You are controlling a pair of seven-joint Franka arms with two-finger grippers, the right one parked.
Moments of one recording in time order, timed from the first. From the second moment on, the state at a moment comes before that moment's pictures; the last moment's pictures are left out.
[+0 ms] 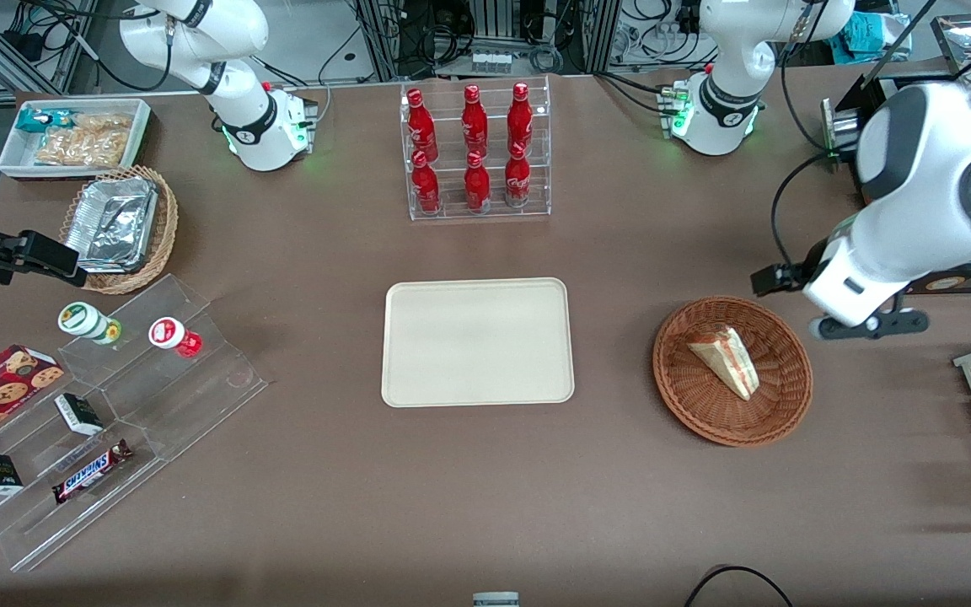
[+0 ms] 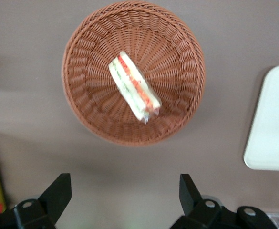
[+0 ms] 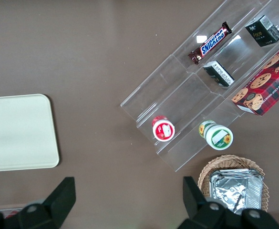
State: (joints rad) arm -0.09 0.14 -0.07 -1.79 0.00 1.76 -0.22
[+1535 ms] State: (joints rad) arm -0.09 0.32 -0.07 -2.18 0.01 2.52 -1.07
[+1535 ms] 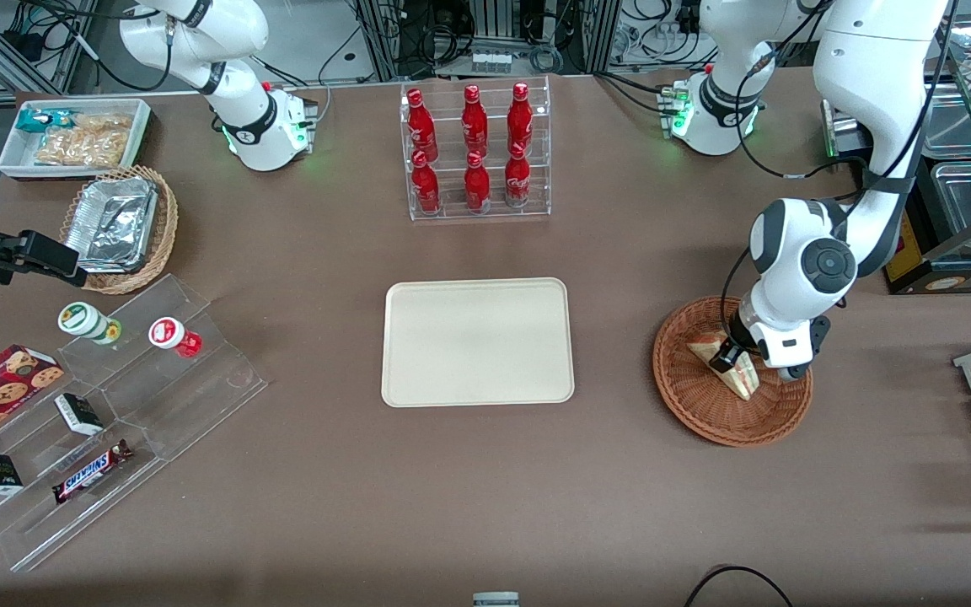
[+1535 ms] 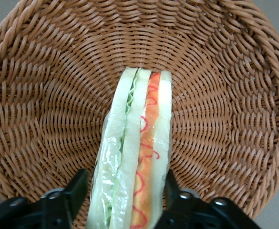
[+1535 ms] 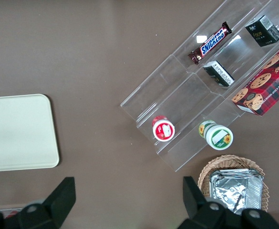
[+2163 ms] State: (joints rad) arm -0.10 0.30 -0.14 -1.95 0.01 2.16 -0.64
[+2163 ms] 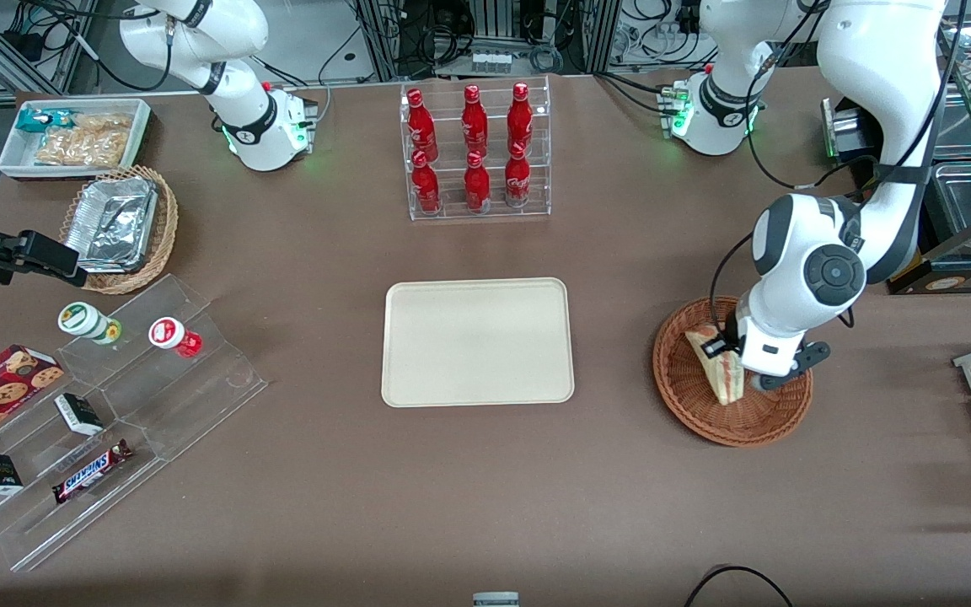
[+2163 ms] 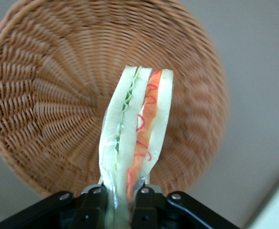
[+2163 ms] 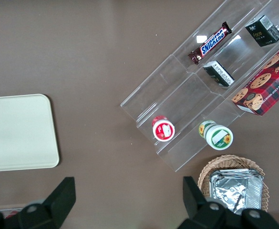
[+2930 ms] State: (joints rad) arm -0.45 0.59 -0.19 -1.50 0.04 1.98 -0.77
